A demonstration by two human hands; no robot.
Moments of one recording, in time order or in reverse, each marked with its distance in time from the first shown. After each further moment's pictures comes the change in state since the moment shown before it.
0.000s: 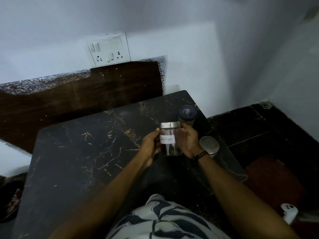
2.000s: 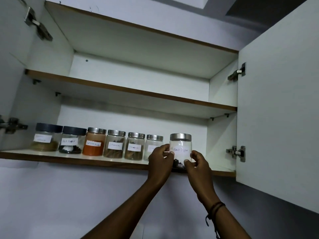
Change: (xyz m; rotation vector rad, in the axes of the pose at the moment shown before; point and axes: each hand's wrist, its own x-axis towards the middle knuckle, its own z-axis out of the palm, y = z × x) left_hand -0.074 0.502 0.088 0.278 0.411 1.356; right_hand -0.011 -0.411 0.304 -0.715 0.100 -1.271
